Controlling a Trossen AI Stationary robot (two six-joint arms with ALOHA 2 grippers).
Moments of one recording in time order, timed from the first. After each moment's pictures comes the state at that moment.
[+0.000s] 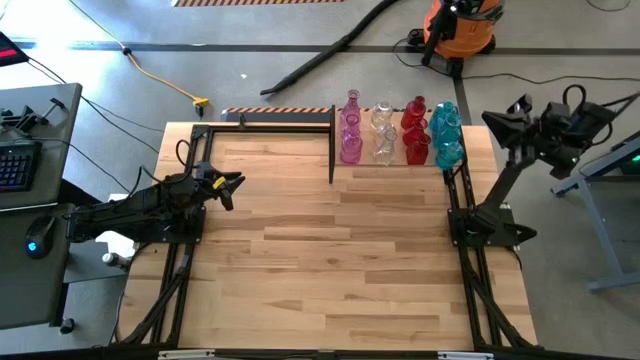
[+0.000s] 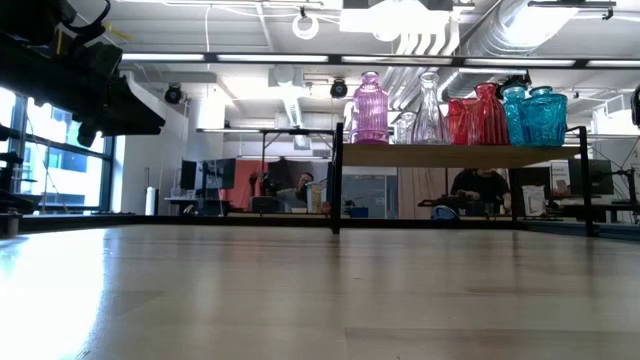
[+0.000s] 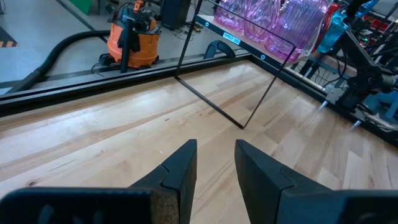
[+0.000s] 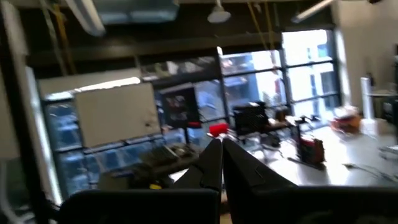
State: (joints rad) left arm 0.21 0.09 0.16 -0.35 -0.38 -0.43; right arm 0.98 0.33 0.98 0.22 1.18 -0.64
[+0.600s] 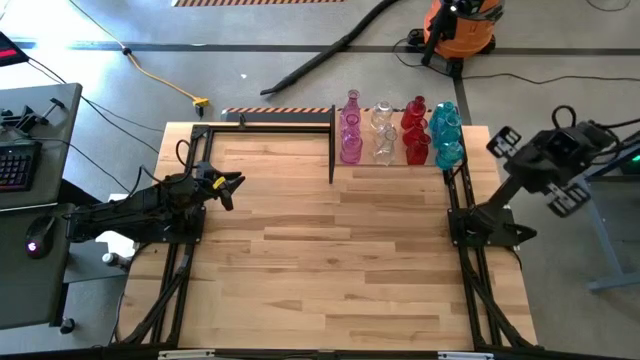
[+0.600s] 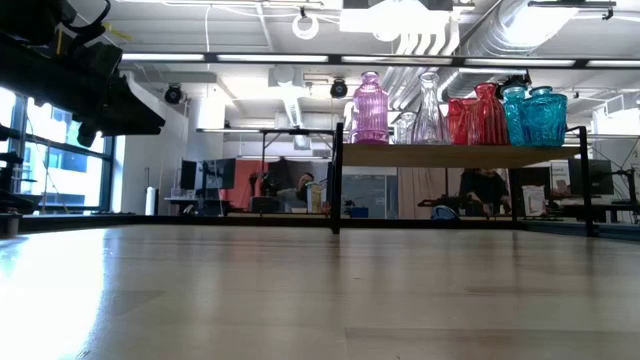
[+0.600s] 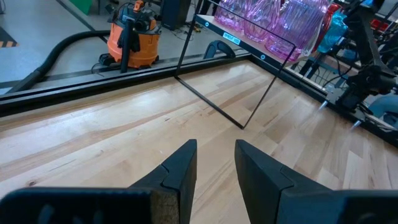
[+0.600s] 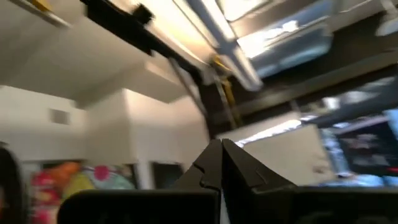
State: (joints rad) left arm 0.21 0.09 0.16 -0.35 -0.38 -0.43; right arm 0.82 0.54 1.02 0.25 0.39 -0.05
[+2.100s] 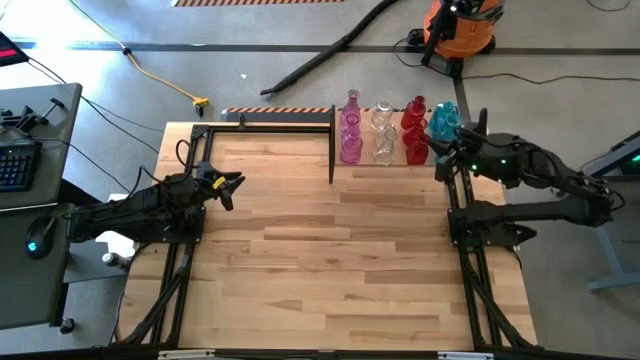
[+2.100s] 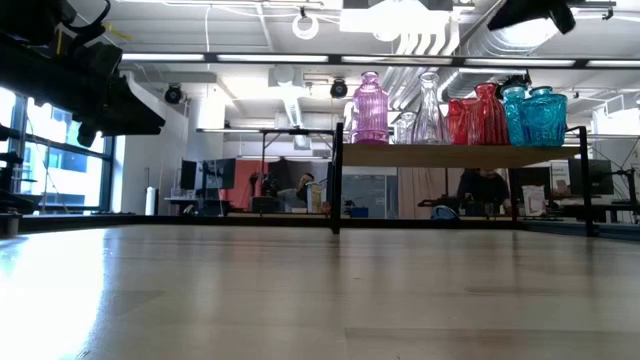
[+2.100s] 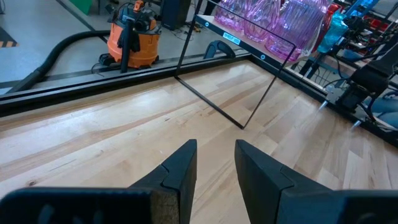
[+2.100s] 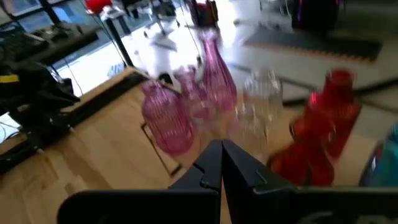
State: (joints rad) left arm 0.21 0.09 0.16 -0.35 -0.38 -0.43; right arm -0.17 0.65 1.02 -0.78 0.49 0.44
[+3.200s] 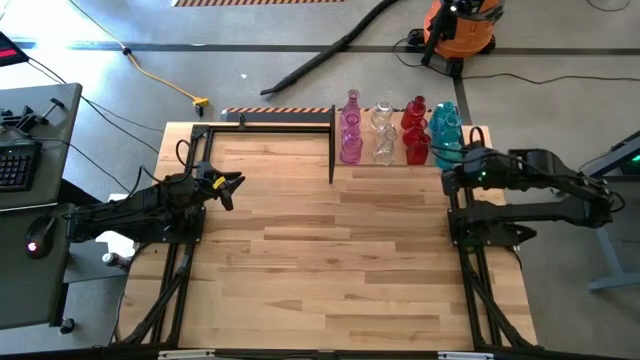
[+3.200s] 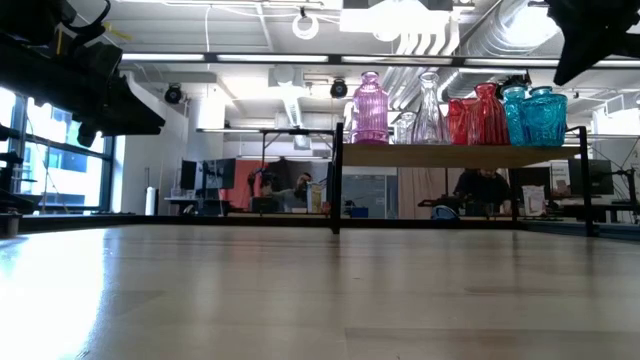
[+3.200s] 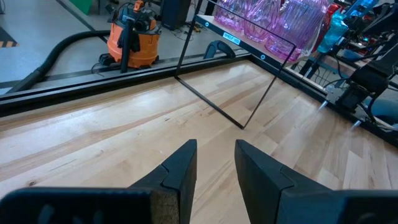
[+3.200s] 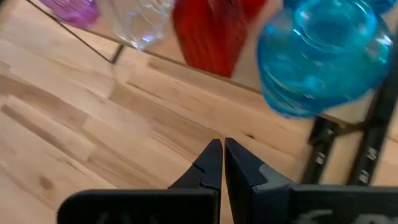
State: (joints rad) left arm 0.21 0.09 0.16 -0.35 -0.39 -0.43; right arm -0.19 0.66 1.02 -1.36 0.34 0.89
